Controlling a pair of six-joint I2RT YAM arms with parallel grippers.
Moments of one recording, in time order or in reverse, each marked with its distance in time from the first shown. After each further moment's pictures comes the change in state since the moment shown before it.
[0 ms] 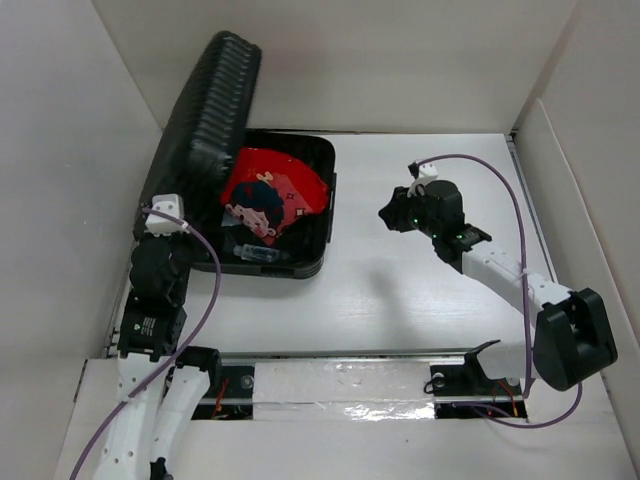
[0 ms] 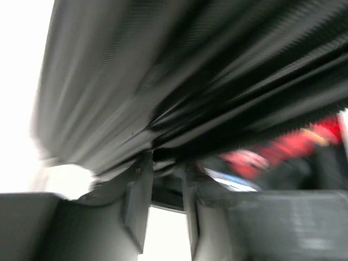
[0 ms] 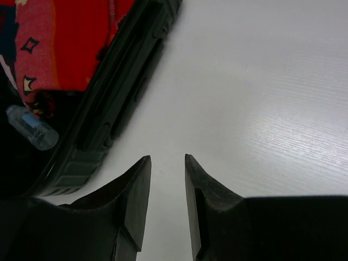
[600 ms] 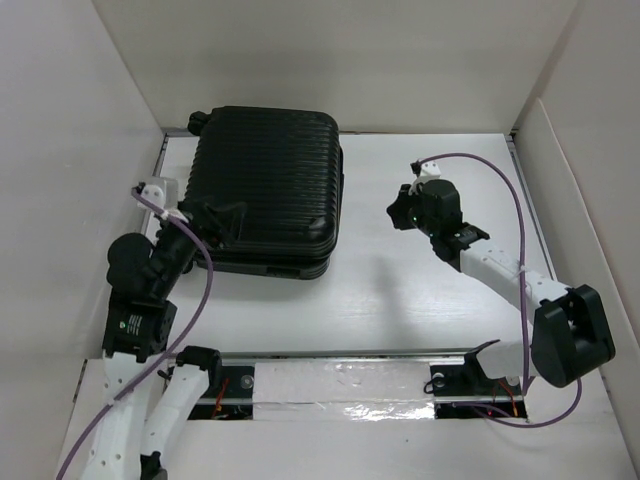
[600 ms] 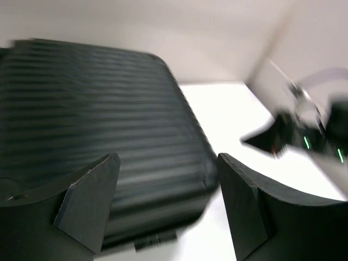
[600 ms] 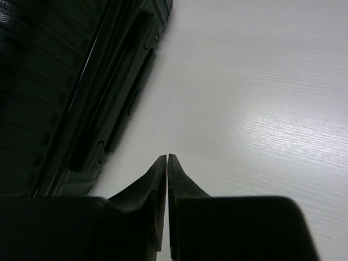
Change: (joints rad) left arm -0.034 0.047 0.159 0.097 0.573 -0.240; right arm 0.008 0.025 0.016 -0.008 0.120 0.014
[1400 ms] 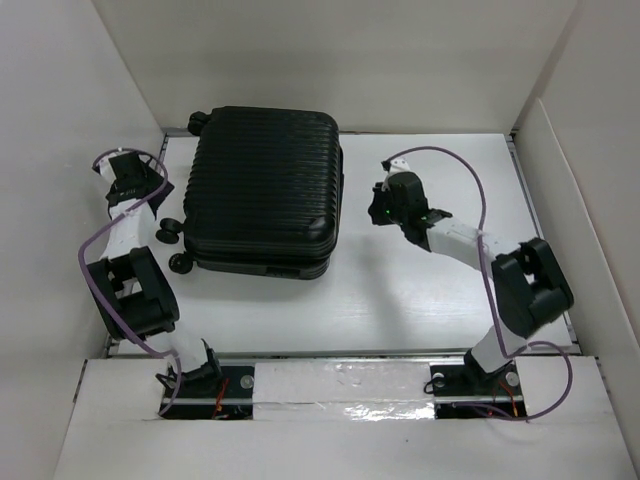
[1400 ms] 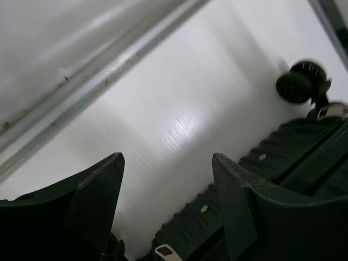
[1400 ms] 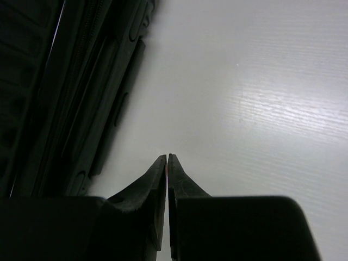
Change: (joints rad) left arm 0.505 1.049 0.313 0.016 -0.472 -0.243; right arm 0.062 0.275 0.143 0.006 0.083 0.022
